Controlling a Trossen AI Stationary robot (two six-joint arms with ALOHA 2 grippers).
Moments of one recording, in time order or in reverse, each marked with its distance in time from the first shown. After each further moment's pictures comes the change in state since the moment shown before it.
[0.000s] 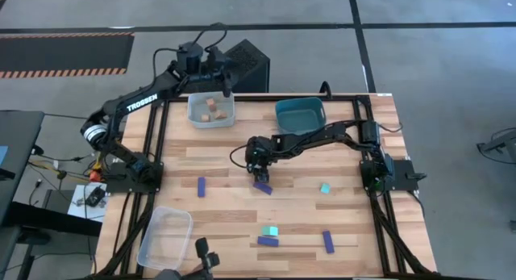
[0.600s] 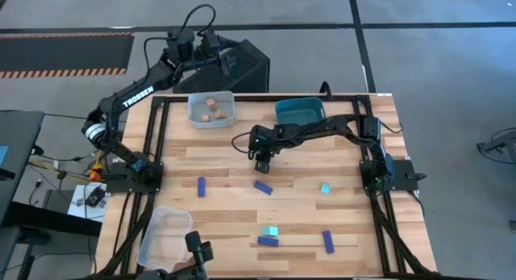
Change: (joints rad) left arm 0.030 0.015 0.169 0.006 0.011 0.104; right arm -0.089 -0.009 0.006 -0.143 -0.029 0.108
